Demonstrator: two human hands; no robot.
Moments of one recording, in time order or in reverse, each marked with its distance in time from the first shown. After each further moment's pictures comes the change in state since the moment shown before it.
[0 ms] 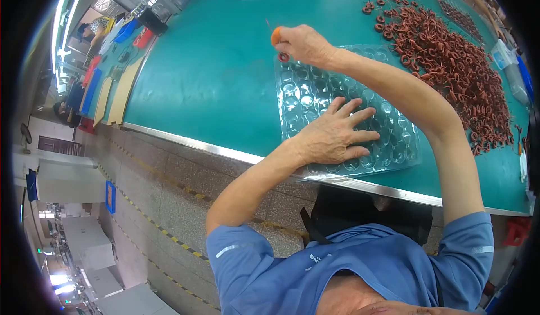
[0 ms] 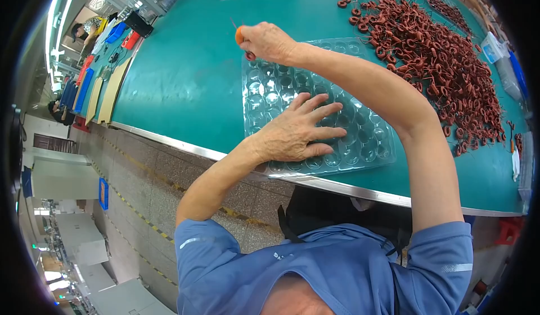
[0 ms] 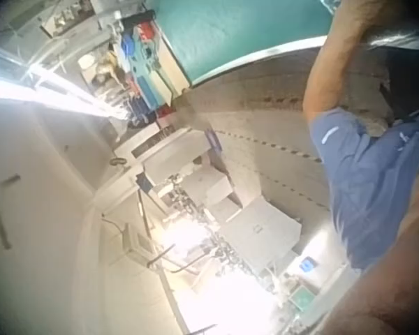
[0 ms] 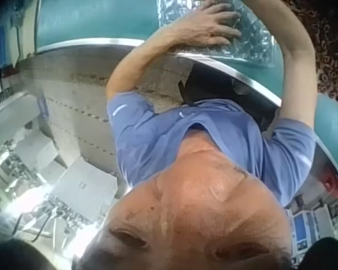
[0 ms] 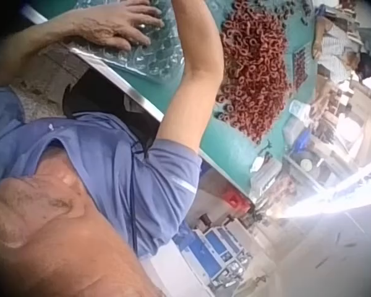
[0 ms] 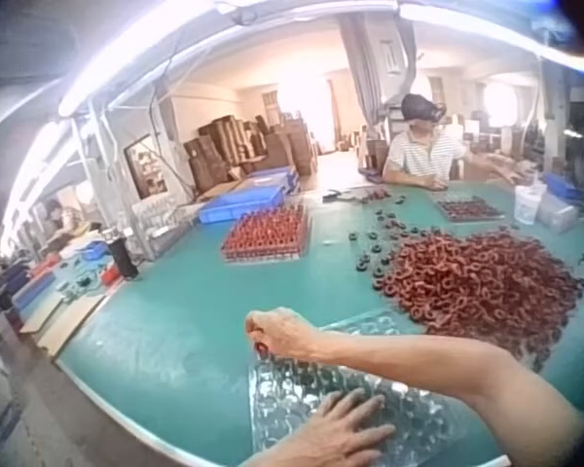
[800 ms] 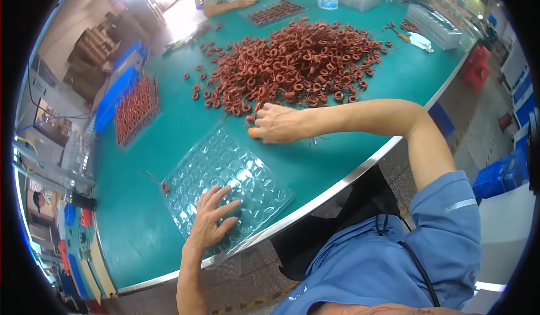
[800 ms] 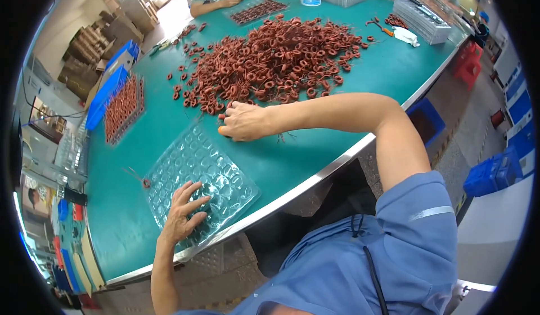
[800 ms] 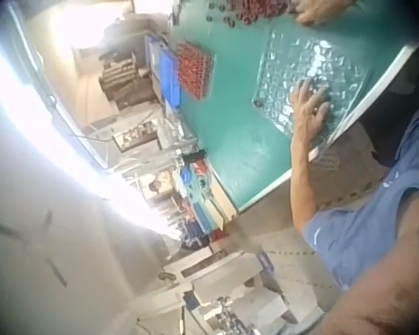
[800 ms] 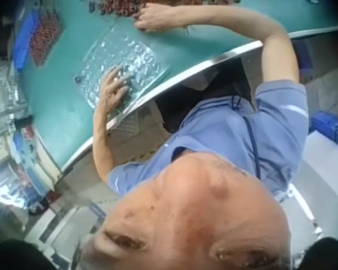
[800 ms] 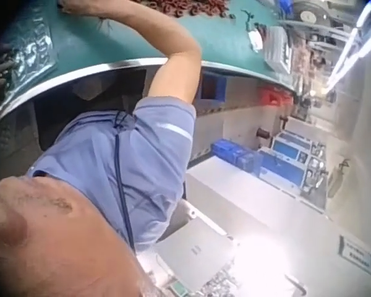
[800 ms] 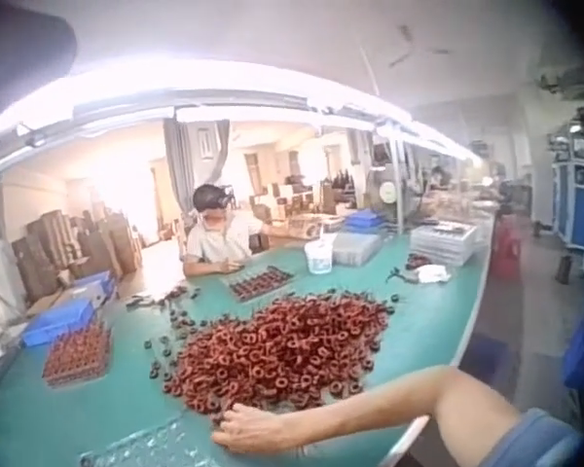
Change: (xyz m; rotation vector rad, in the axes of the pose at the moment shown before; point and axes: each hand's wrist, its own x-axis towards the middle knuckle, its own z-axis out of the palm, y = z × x) left_hand 0.008 -0.010 -0.022 -0.165 -0.253 -0.092; right_hand -0.247 0.021 -0.187 -0.900 -0.293 -0.005
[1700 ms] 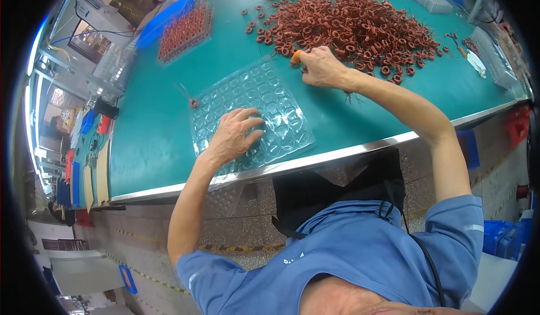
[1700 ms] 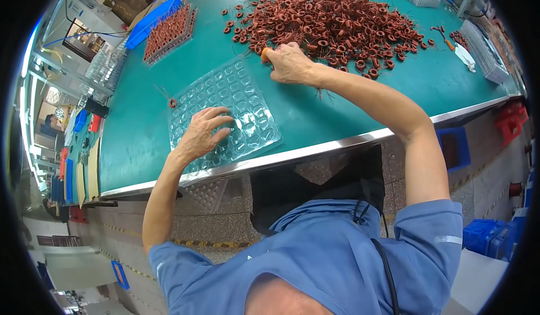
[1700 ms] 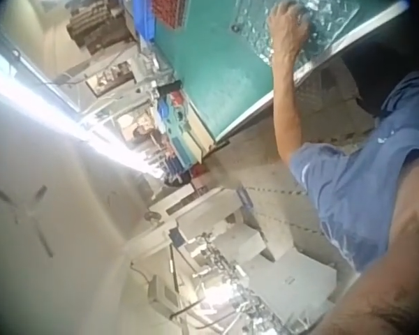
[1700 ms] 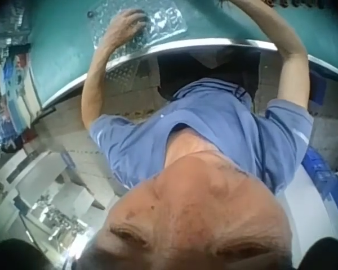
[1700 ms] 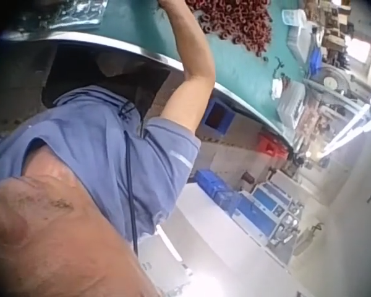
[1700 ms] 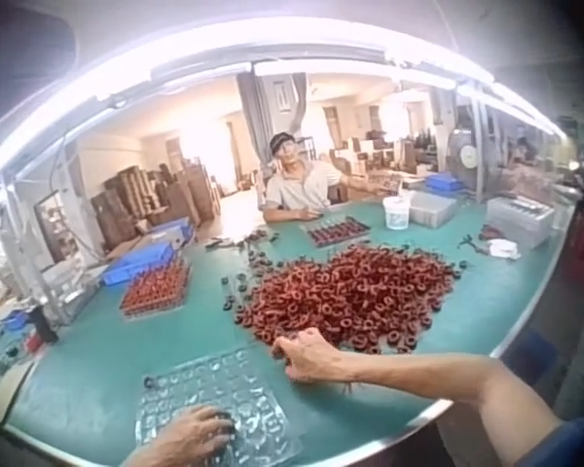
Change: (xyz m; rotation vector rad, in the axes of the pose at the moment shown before) left_hand 0.018 0.020 0.006 0.247 0.116 -0.101; right_hand 0.014 -0.004 -0.004 0.305 0.123 0.377
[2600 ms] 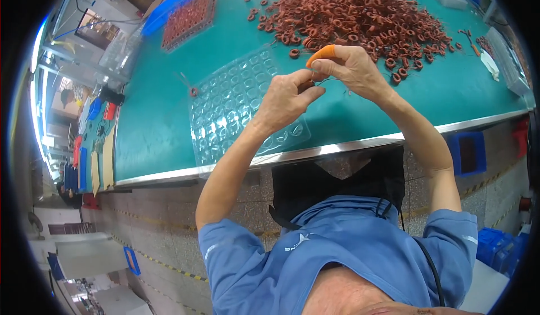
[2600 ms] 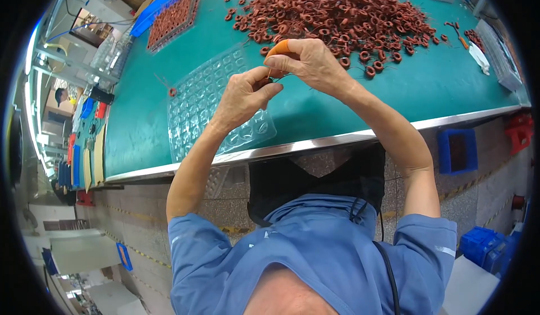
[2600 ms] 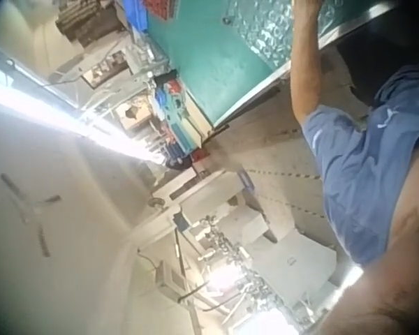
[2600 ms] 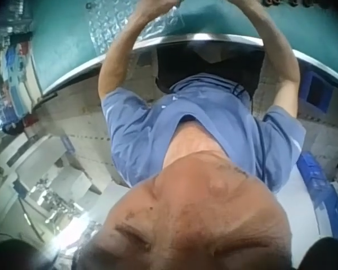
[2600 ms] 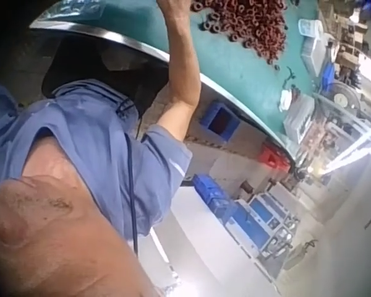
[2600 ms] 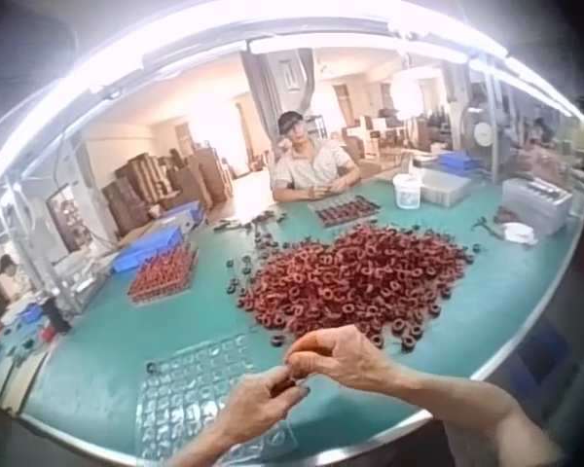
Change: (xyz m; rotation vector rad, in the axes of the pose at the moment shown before) left_hand 0.104 0.101 0.000 -0.668 0.097 -0.199; right_hand -0.071 -0.028 -0.067 0.971 0.120 0.135
